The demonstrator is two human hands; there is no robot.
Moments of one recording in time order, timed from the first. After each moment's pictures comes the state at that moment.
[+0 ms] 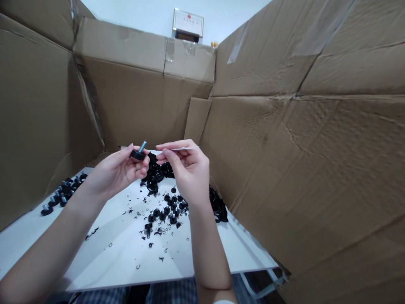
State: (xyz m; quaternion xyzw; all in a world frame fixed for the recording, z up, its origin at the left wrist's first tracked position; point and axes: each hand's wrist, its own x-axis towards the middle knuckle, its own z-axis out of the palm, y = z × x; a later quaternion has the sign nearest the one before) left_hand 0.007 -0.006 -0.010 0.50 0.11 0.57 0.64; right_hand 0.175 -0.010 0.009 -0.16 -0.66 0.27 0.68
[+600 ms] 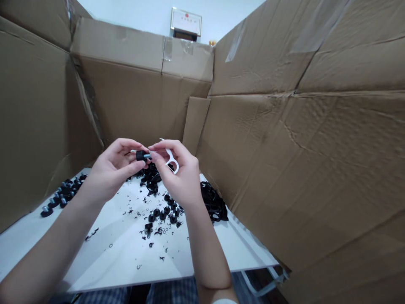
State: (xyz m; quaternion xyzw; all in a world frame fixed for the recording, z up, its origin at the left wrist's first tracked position) left_hand 0.011 -0.014 -0.014 0.62 0.19 0.65 0.39; right_hand 0.170 -0.013 0.004 -0.21 -0.70 0.24 0.64
